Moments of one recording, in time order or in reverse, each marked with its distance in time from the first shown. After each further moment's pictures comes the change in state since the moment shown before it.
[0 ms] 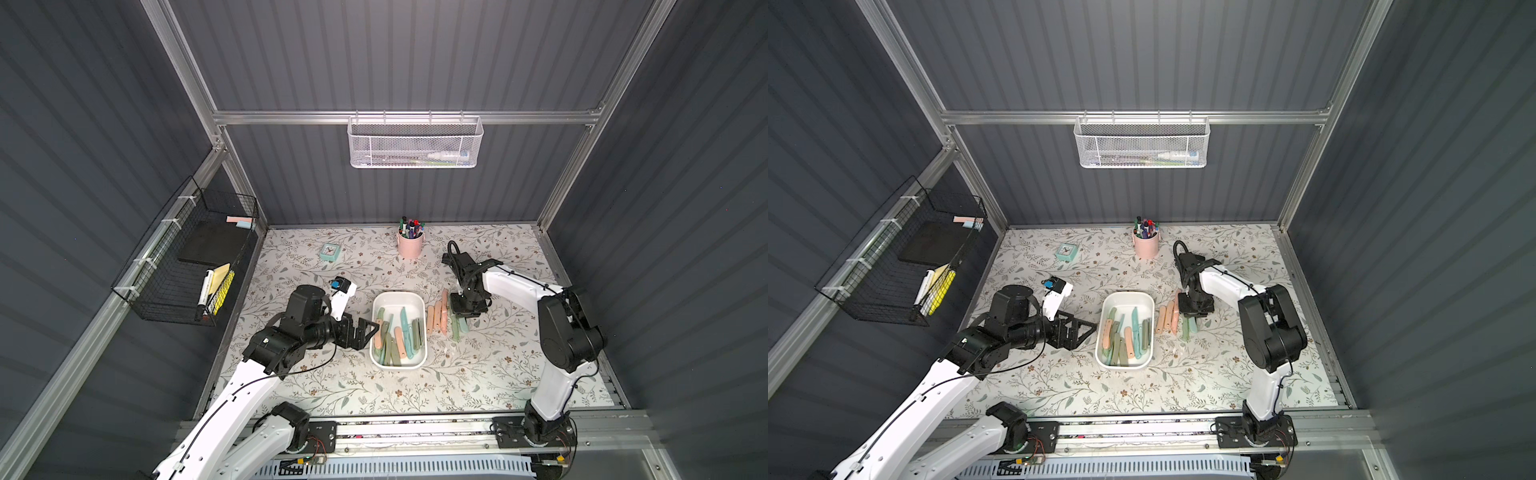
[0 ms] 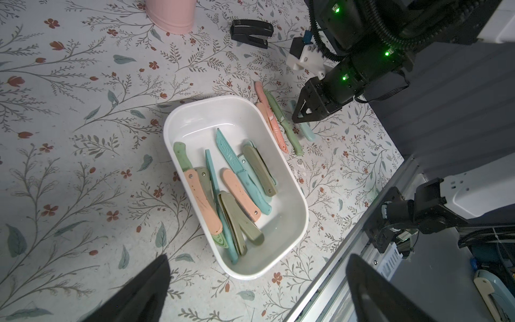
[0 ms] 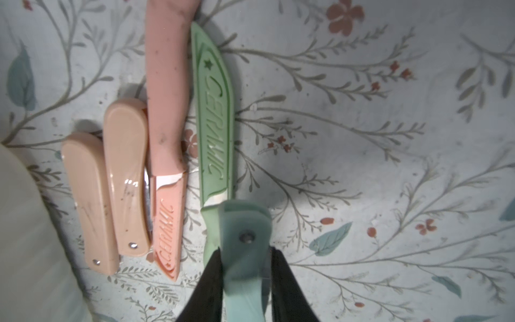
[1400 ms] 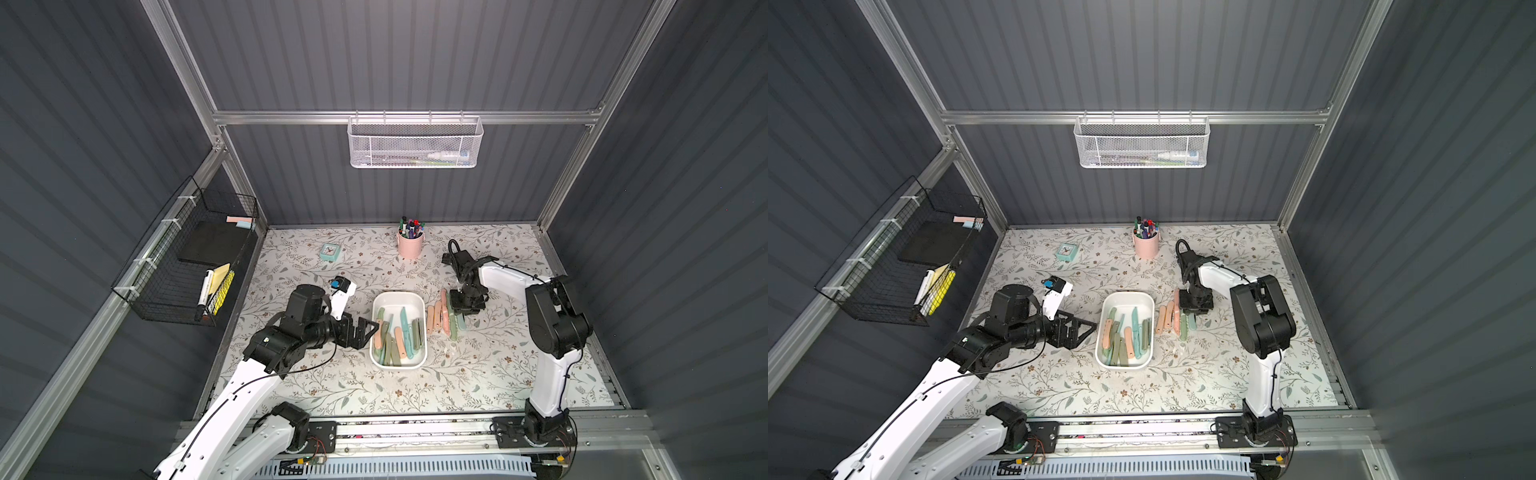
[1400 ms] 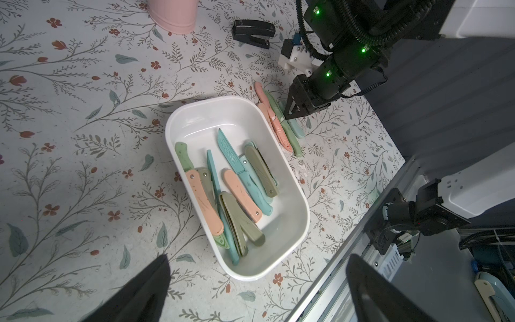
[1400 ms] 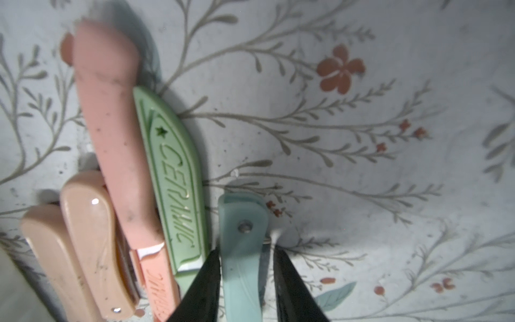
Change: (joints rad) left arm 0.006 0.007 0.000 0.003 0.002 0.001; right arm -0.038 0.102 0.070 0.018 -0.019 0.005
